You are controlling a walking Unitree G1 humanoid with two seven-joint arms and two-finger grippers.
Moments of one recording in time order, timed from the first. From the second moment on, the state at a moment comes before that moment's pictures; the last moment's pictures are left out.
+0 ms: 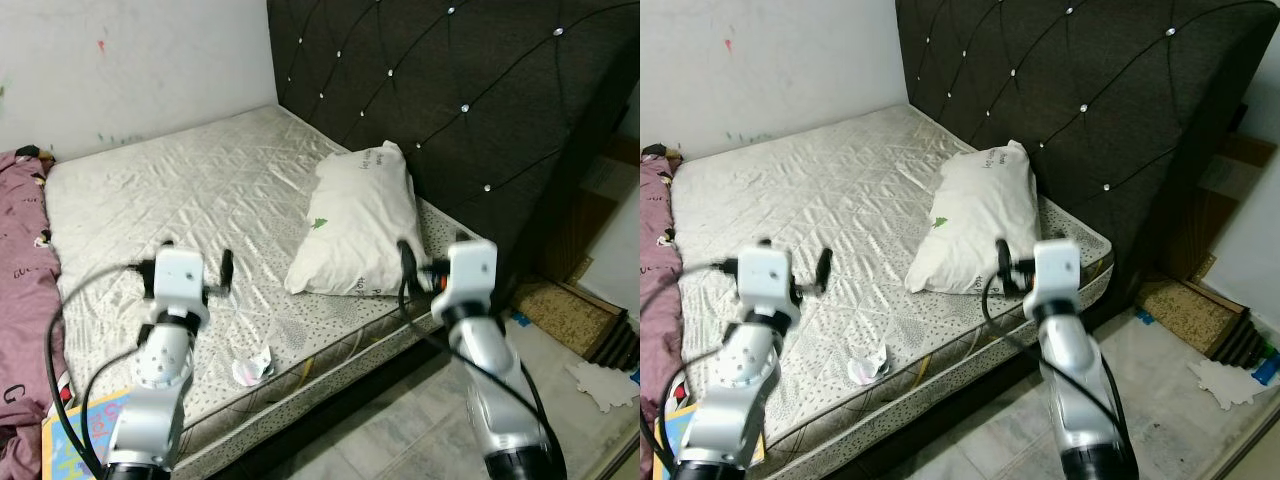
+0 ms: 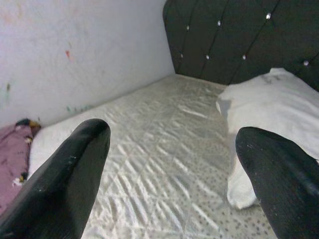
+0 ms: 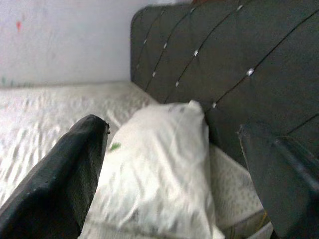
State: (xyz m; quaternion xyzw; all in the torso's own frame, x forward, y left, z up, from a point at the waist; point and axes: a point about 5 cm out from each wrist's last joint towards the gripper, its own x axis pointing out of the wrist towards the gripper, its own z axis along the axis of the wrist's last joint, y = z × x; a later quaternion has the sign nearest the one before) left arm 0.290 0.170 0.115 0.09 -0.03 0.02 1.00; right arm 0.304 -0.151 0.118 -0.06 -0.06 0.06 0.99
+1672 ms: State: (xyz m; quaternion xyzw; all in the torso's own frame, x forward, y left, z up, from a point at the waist) left arm 0.272 0.158 0.119 0.05 -0.03 -0.01 1.00; right arm 0.299 -0.123 0.128 -0.06 -0.06 0.13 0.99
